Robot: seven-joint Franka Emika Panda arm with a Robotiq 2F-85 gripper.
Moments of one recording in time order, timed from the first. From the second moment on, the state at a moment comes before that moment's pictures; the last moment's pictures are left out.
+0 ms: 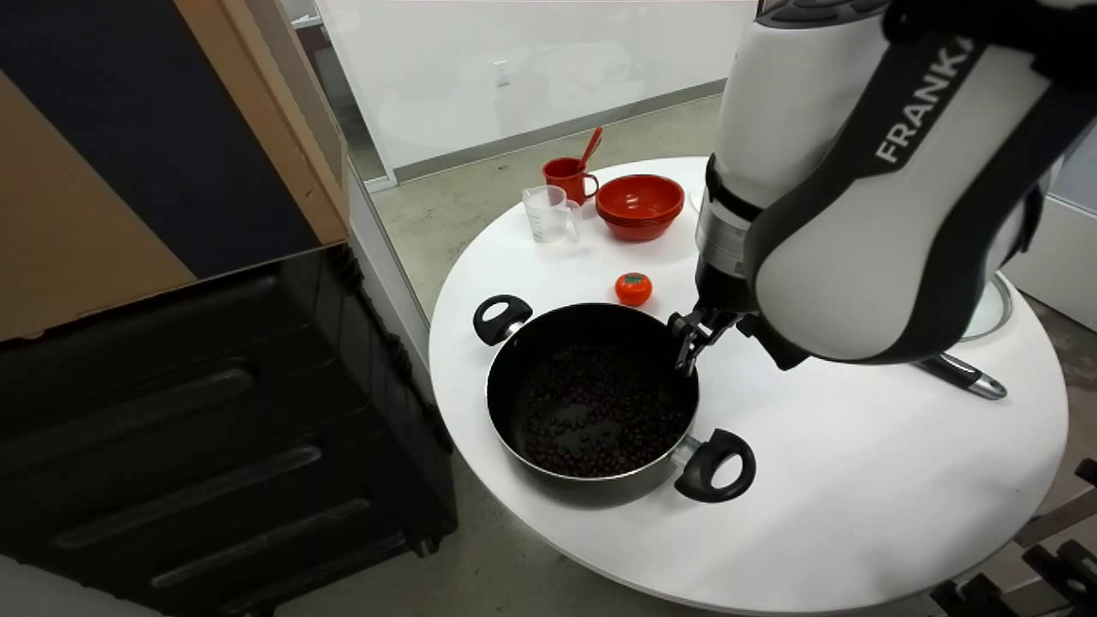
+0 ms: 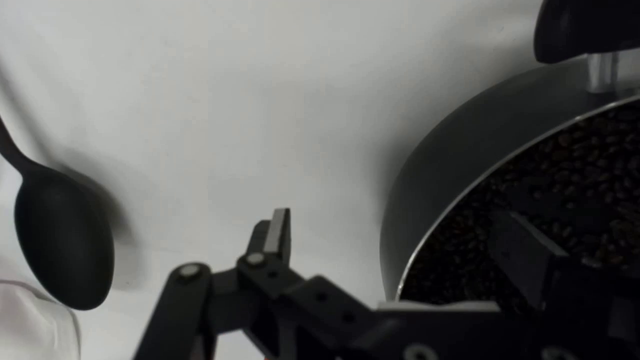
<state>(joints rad) 0.31 0.61 -0.12 -2.38 -0.02 3.10 0.21</state>
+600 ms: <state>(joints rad) 0.32 0.64 -0.11 -2.38 0.09 3.10 0.29</state>
